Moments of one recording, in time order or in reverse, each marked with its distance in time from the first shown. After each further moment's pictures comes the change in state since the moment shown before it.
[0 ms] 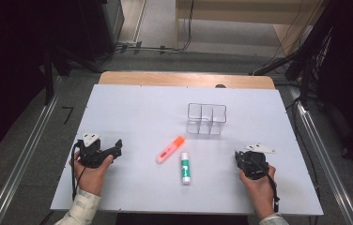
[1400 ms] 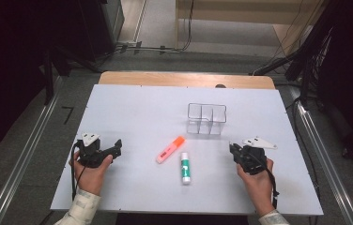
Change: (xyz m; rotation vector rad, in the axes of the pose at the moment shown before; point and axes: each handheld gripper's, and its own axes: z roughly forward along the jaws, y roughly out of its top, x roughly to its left) left arm 0.002 0.000 0.001 0.004 0.001 -0.005; right arm 0.011 0.024 -0.017 -0.108 0.114 -0.046
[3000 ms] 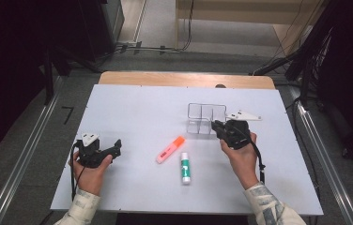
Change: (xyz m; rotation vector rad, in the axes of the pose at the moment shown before) left arm 0.001 0.000 0.000 0.000 -0.001 -0.002; right arm 0.032 0.077 0.017 -0.070 0.126 -0.037
